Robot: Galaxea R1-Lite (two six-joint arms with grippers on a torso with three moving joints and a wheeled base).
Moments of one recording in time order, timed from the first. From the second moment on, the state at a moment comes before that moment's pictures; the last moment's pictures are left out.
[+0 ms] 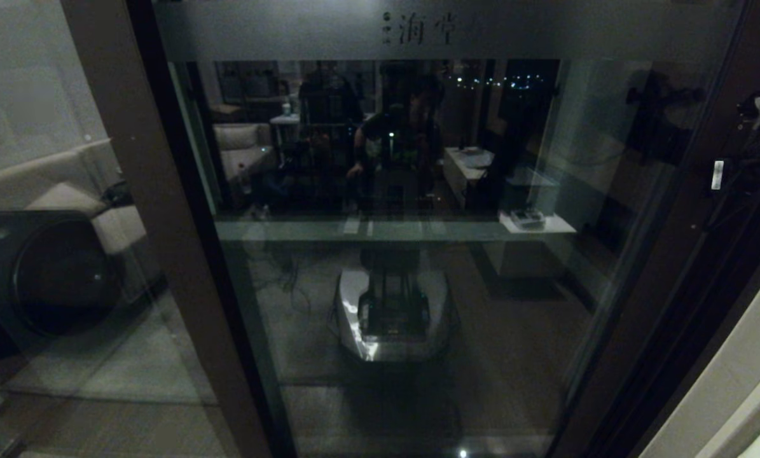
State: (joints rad) left arm 0.00 0.00 -0.02 0.05 0.00 0.00; right arm -0.35 1.96 -1.63 -0.05 -0.12 -0.12
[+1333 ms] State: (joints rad) left arm 0.00 0.00 -0.02 0.05 0.00 0.00; right arm -0.40 2.00 -1.67 -0.07 -0.13 -0.13
